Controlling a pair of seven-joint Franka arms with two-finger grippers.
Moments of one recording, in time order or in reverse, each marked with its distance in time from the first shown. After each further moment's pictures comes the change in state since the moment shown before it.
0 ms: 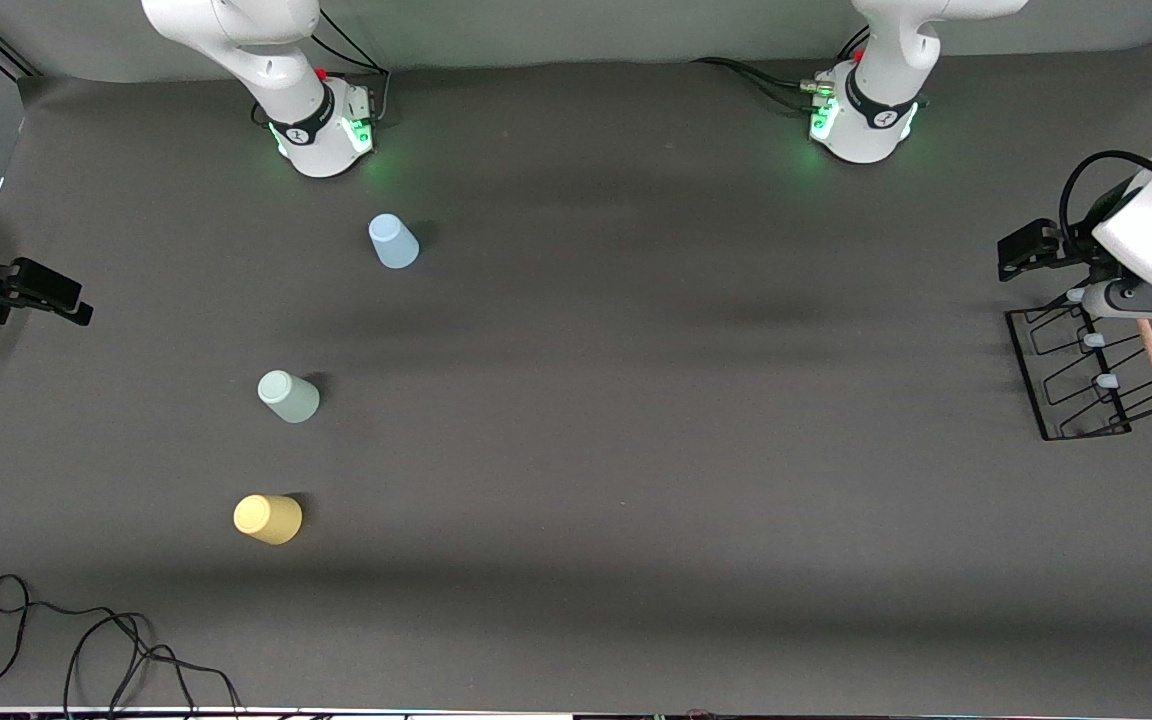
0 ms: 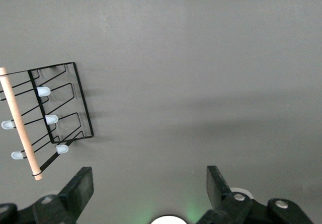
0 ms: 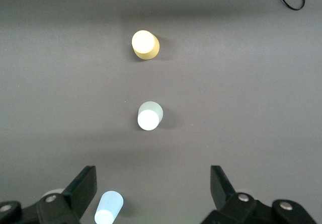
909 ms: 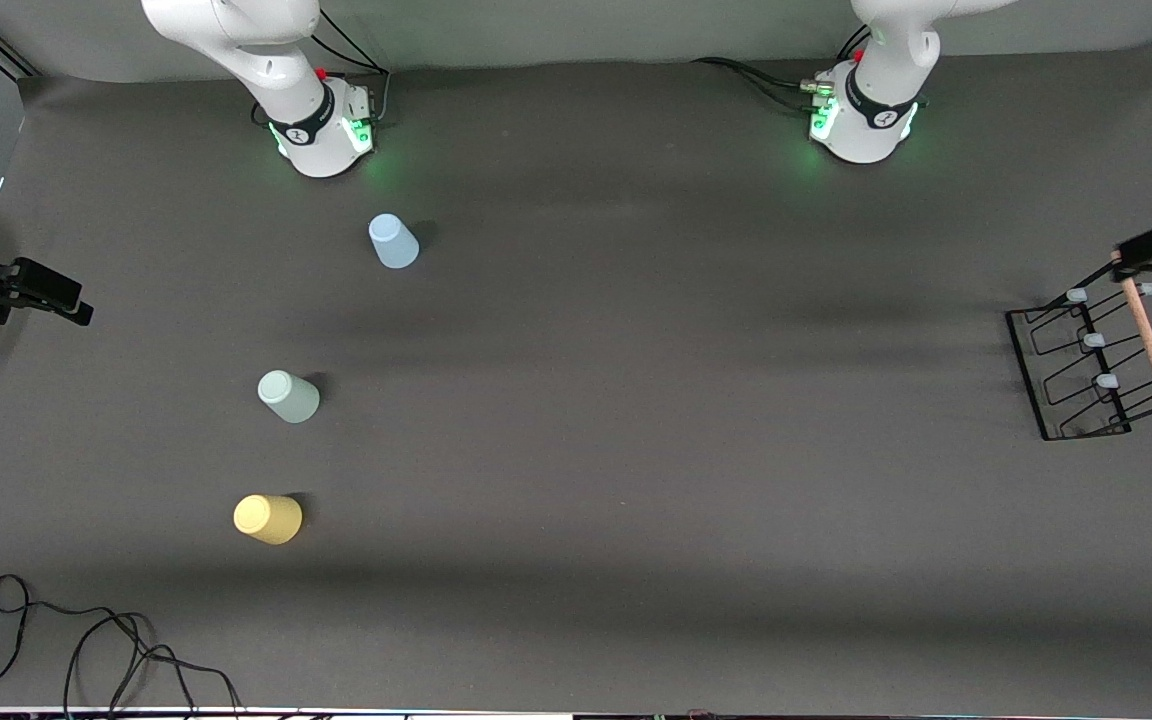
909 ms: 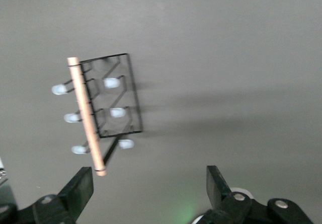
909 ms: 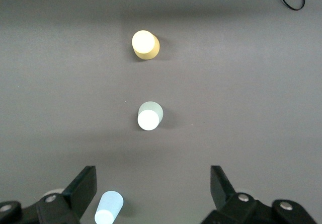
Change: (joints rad) left arm 0.267 0.046 0.011 0.002 0.061 0.041 0.280; right arm 0.000 0.000 0.000 0.000 0.000 0.000 0.000
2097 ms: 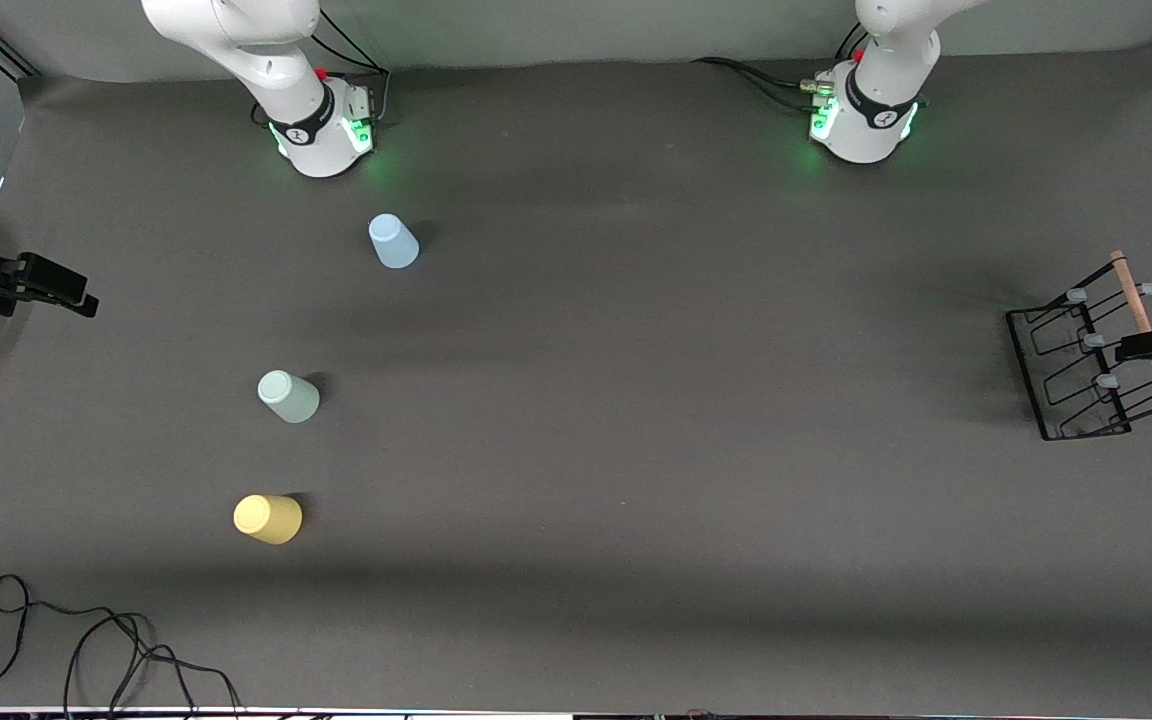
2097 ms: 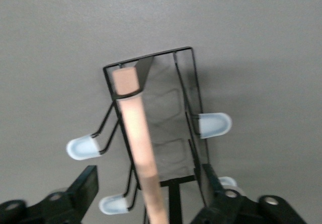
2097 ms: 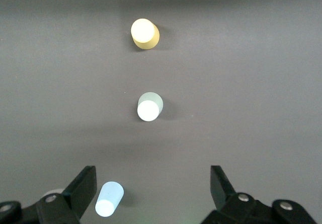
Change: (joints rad) left arm 0.229 0.325 0.000 -0.144 0.023 0.438 0.232; right arm 0.000 0.000 0.000 0.000 0.000 -0.040 0.000
